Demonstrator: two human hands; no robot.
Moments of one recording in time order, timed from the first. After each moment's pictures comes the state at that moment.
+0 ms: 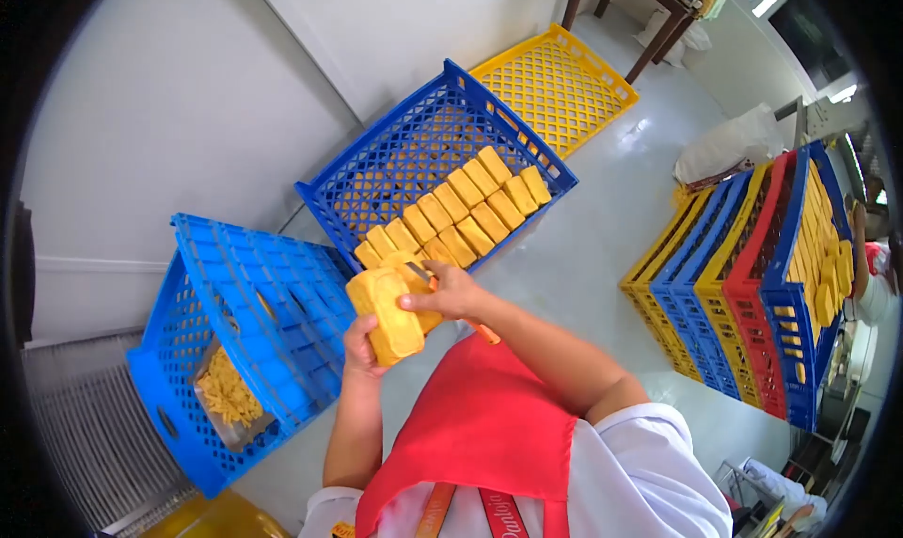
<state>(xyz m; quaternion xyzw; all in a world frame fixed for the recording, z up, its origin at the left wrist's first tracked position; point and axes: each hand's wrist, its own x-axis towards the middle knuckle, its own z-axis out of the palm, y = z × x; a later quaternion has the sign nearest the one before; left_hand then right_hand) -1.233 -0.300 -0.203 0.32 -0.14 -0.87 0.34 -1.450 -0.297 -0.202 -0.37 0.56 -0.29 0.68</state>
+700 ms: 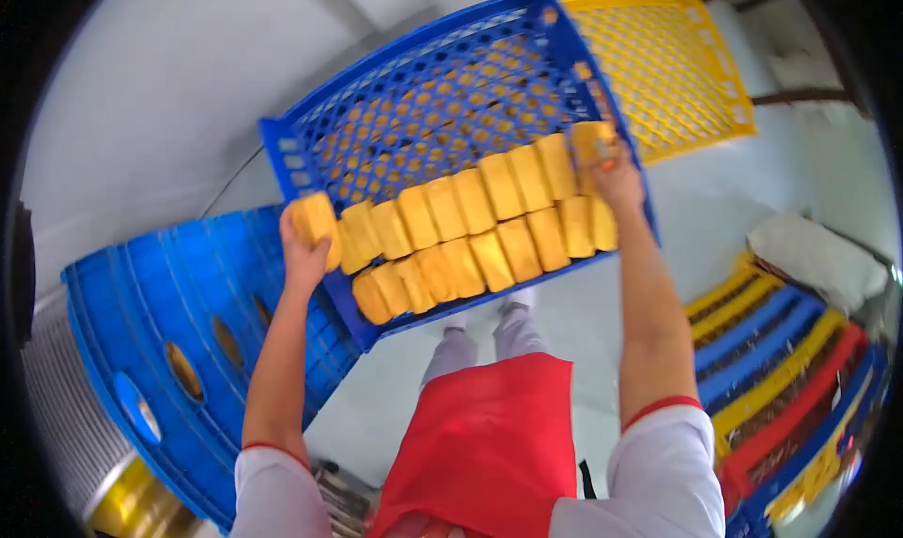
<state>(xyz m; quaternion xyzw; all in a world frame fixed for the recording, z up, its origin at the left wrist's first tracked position) -1.191 -0.539 -0.469 0.69 -0.60 -0.29 0.26 -1.747 -0.546 -0.603 -0.45 0.84 -0.14 0.26</state>
